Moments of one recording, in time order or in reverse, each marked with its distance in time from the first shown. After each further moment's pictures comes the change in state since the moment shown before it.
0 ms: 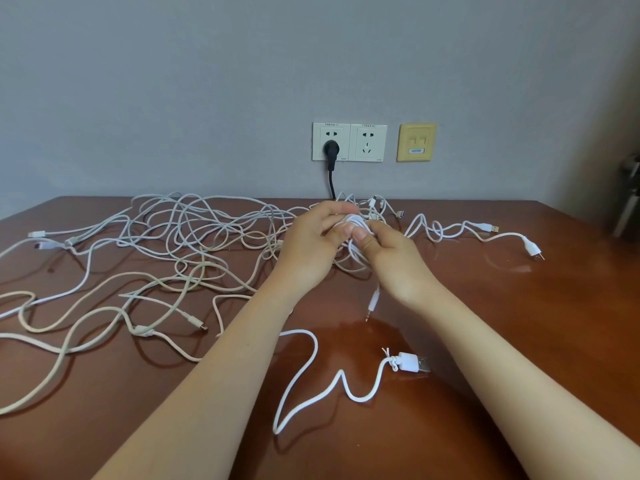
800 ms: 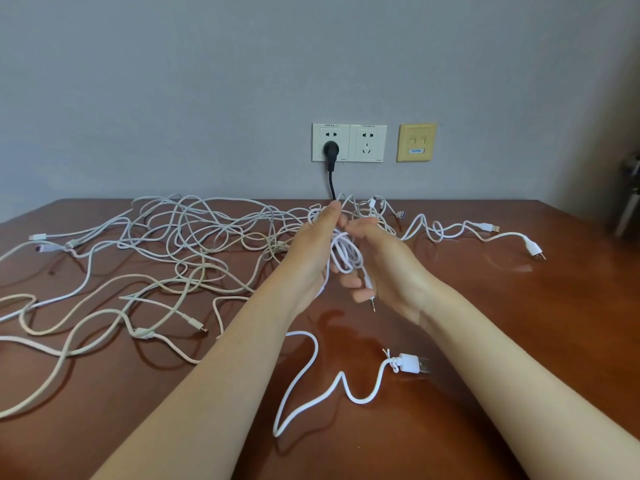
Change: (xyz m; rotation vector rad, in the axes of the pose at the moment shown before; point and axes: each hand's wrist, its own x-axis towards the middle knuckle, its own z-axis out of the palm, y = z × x) left_hand -0.001 0.012 0.011 -0.441 0.060 -0.394; right_hand -0.005 -0.019 0.003 0.703 -0.399 0.324
